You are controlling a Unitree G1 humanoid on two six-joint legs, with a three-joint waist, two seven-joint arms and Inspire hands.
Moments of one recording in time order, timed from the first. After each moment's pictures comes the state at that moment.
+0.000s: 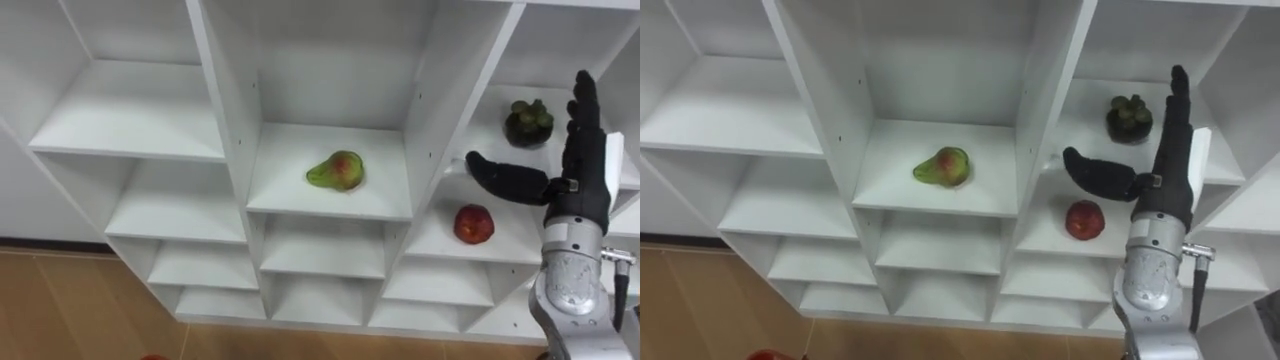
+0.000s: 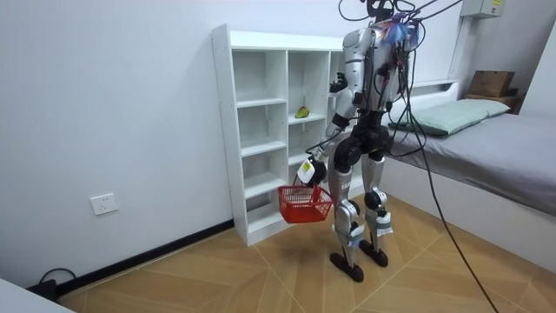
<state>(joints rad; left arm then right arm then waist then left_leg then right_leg) 0.20 0.22 0.00 1.01 0.21 -0.03 0.13 0.00 -0.32 0.01 0.14 0.00 -0.17 -0.45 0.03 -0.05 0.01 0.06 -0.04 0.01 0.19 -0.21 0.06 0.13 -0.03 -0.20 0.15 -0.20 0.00</state>
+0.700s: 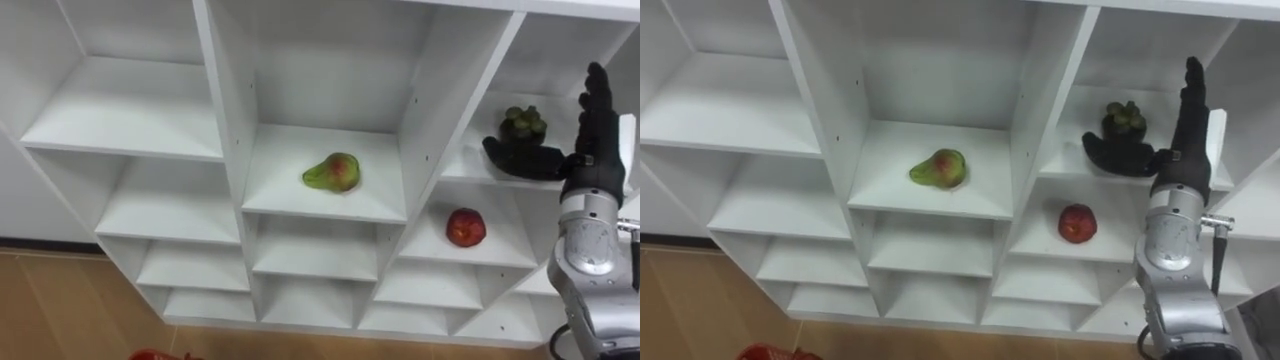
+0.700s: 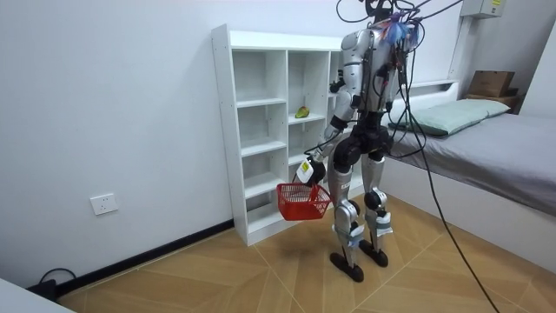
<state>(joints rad) 0.19 0.23 0.04 1.00 0.22 0.00 0.10 -0.15 -0.42 -0.01 0.31 0.12 -0.11 -0.41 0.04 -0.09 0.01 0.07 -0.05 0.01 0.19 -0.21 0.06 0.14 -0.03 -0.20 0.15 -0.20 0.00</state>
